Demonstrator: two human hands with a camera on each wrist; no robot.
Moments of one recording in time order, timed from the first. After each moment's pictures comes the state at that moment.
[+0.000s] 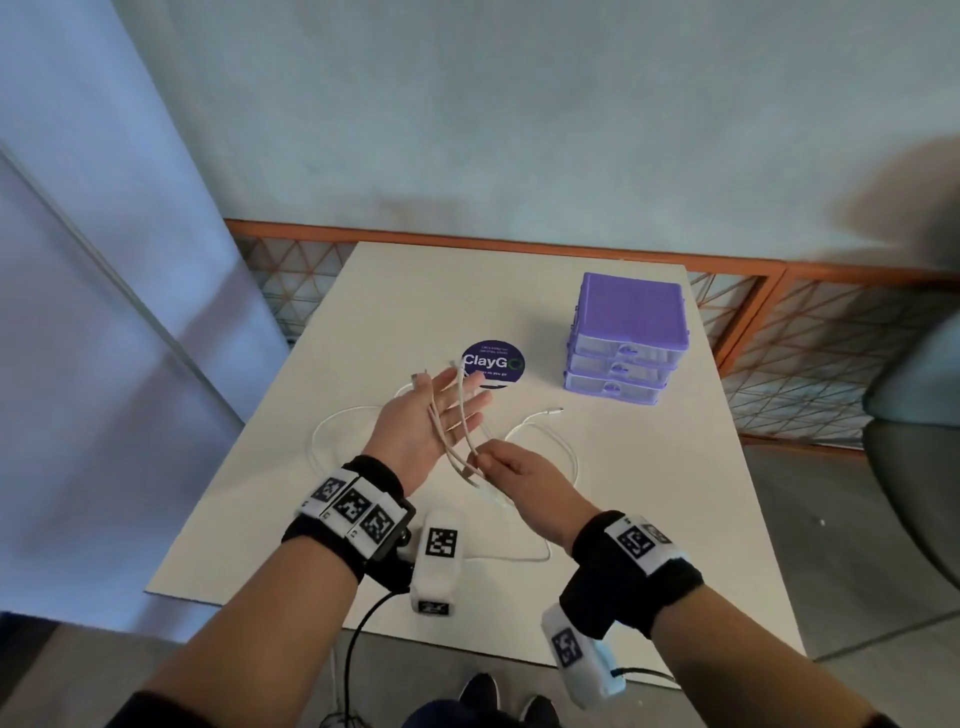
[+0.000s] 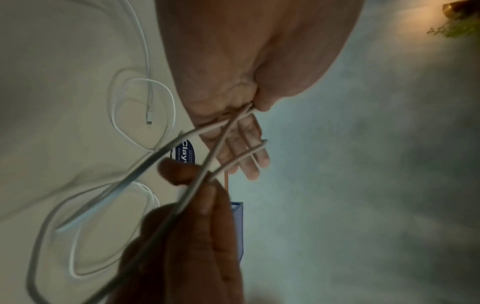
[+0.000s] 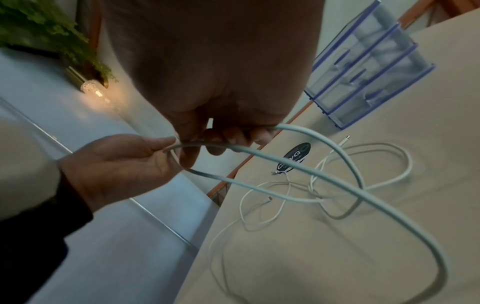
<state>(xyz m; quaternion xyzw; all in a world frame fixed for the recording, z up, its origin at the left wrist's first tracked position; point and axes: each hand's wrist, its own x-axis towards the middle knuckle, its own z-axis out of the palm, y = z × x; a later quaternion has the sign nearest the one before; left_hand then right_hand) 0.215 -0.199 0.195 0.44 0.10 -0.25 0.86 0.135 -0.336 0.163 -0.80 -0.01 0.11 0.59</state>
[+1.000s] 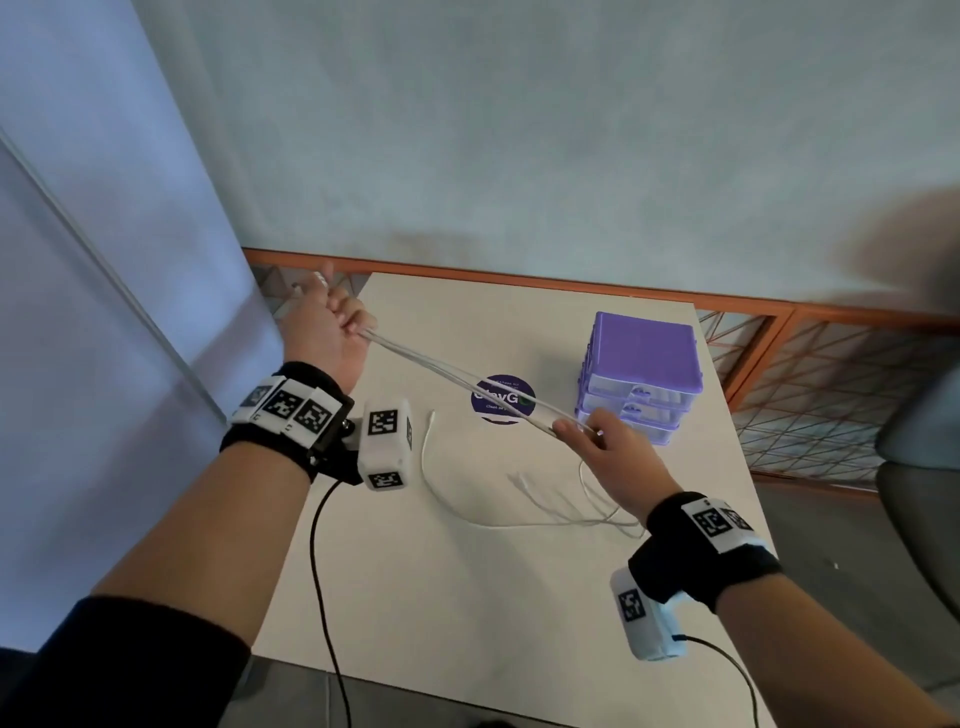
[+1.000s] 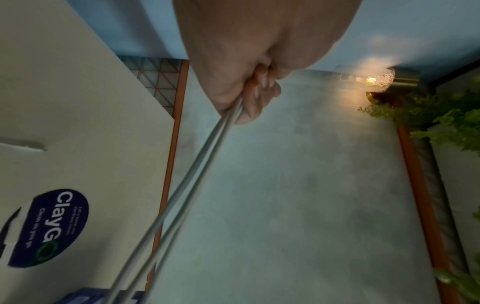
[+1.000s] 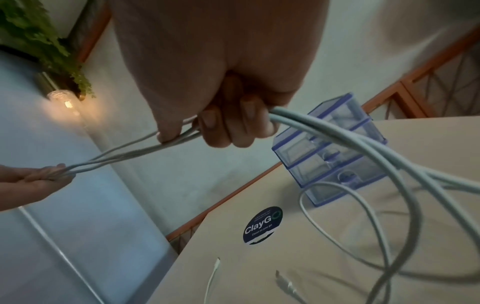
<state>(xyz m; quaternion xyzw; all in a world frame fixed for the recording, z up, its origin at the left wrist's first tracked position) 0.329 -0.139 0.278 0.36 0.08 0.02 0.93 0.176 -0.408 0.195 -0.92 0.12 -0.02 0.38</state>
